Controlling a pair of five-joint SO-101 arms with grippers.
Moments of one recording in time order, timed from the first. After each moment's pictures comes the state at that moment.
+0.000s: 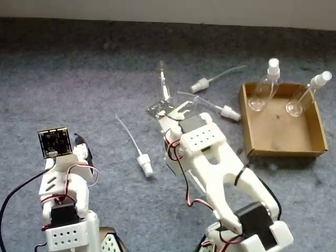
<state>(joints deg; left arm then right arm) -17.9 -103.8 95.9 44.3 5.0 -32.3 -8.8 28.4 77.2 14.8</state>
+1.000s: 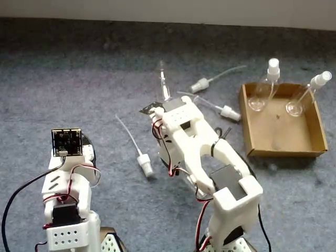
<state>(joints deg) -15.1 -103.8 96.0 44.3 -1.9 -32.4 14.2 9.6 87.1 14.8</state>
